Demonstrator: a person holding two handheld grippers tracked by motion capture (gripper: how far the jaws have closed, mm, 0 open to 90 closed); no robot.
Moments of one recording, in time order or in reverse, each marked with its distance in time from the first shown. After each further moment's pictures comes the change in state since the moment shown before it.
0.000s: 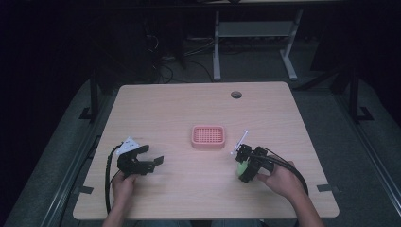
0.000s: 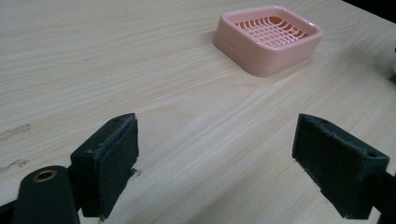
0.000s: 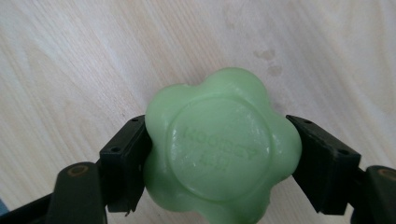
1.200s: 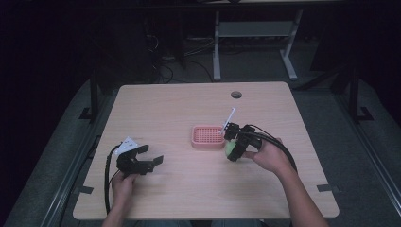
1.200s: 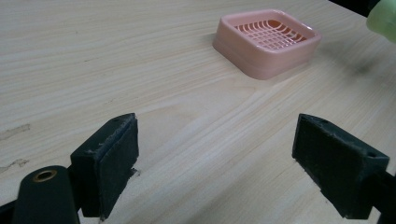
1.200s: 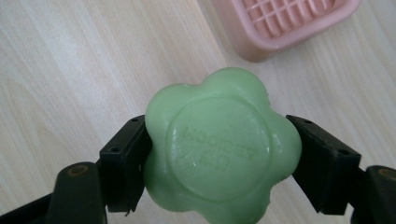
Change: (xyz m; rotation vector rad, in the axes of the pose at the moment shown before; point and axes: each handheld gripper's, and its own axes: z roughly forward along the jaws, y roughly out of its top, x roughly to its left) left arm 0.002 0.000 -0.001 -0.009 -0.009 -0.013; right arm -0.025 0.061 -0.029 -0.045 -0.008 -0.054
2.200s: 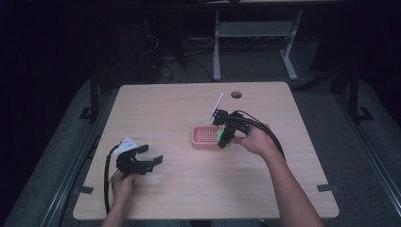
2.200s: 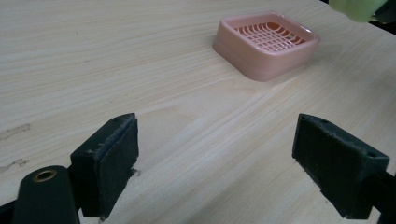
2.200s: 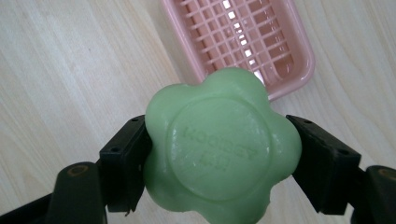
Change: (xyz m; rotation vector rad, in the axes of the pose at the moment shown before) left arm 0.001 0.000 -0.001 -0.003 -0.004 -0.008; right arm -0.022 0.047 0.000 0.008 0.000 -0.007
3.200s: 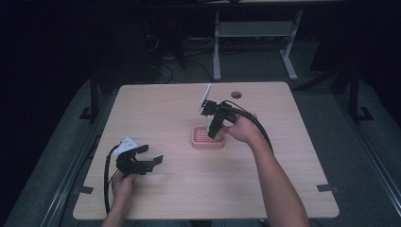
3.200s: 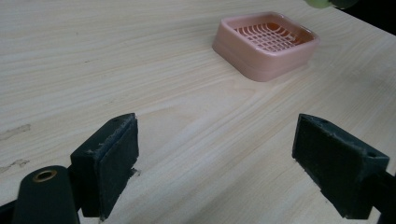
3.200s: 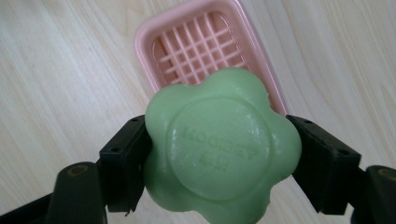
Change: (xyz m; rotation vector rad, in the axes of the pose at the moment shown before) left arm 0.001 0.000 0.000 0.004 -0.002 0.011; right arm -0.015 0.045 0.008 0.011 0.008 0.004
